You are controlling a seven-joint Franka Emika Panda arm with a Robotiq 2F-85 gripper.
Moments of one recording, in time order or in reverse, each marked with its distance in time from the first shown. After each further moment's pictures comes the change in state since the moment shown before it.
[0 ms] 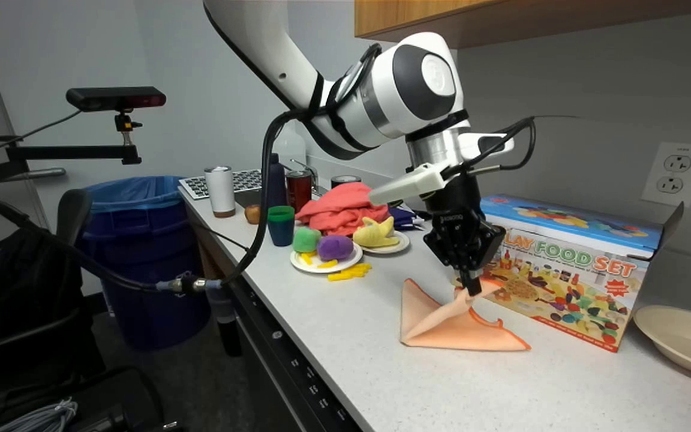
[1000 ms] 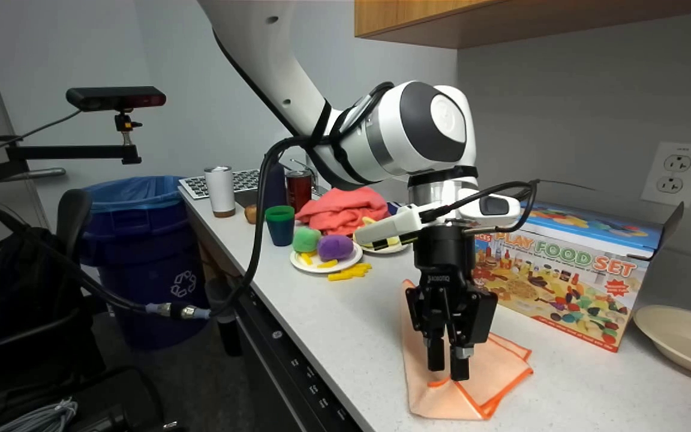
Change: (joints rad) arm -0.046 0.023 -0.006 -0.076 0.003 -0.221 0.070
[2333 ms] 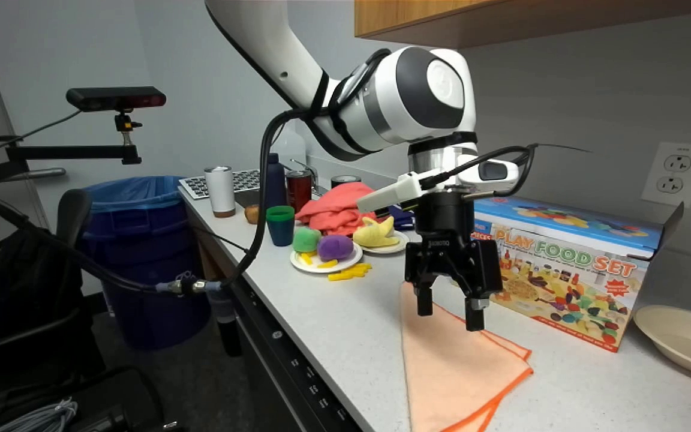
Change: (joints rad) arm -0.002 -0.035 0.029 0.055 0.065 -0.004 -0.023
